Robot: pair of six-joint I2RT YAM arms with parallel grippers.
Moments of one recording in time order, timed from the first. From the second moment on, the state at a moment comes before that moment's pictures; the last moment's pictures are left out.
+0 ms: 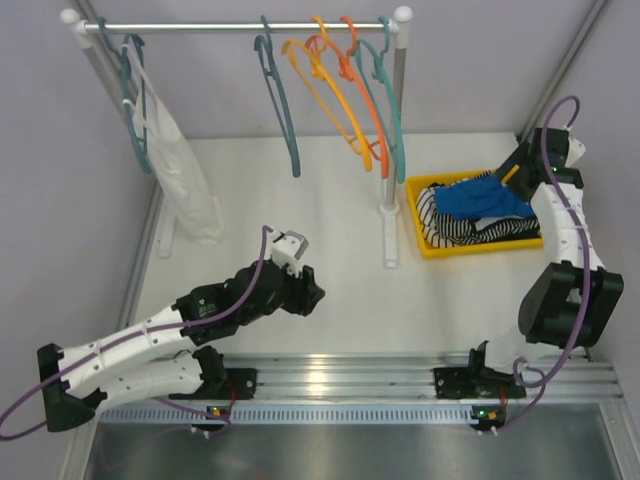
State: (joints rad) left arm -1.08 0.84 0.77 -0.45 -0.25 -0.50; right arm -0.21 1.52 1.39 -0.64 0.24 0.51
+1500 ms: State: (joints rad) left arm -1.08 0.72 0.91 -0.49 -0.32 -0.47; right arm -0.12 1.26 2.03 -0.78 -0.12 0.47
